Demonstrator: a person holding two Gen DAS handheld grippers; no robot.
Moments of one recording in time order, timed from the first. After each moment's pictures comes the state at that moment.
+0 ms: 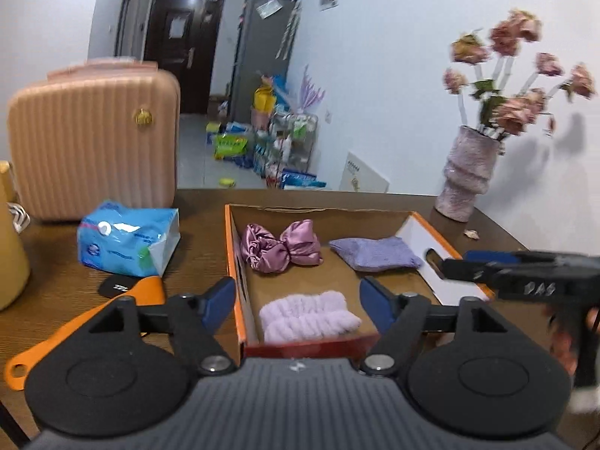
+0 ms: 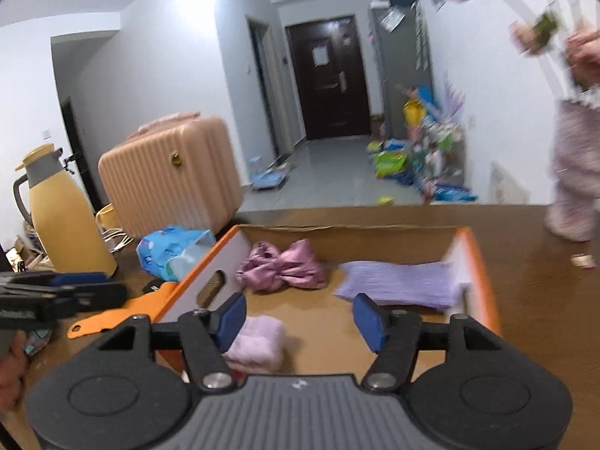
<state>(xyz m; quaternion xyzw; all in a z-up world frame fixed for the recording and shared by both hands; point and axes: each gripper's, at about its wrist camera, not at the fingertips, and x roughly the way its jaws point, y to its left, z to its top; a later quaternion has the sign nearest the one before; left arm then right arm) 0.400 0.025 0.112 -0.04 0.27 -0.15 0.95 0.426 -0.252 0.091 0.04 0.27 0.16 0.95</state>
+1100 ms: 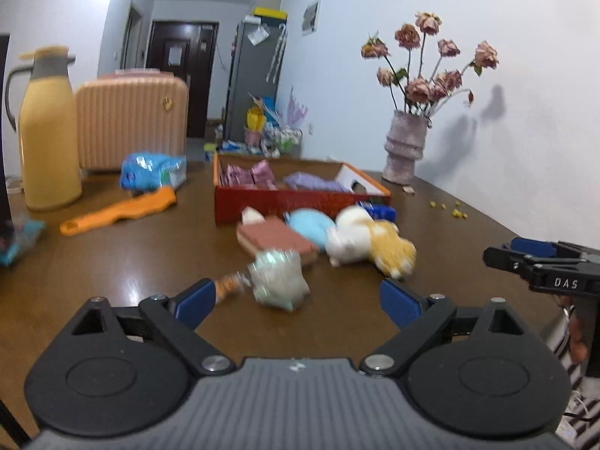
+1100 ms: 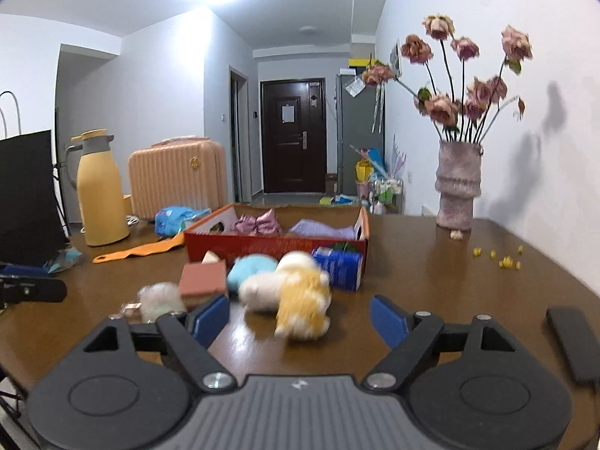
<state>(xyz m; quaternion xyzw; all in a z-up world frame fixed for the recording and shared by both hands) 0.117 0.008 0.065 -0.04 0.24 -0.16 0.96 0.110 -0.296 0.050 0.00 0.17 0.09 0.98</state>
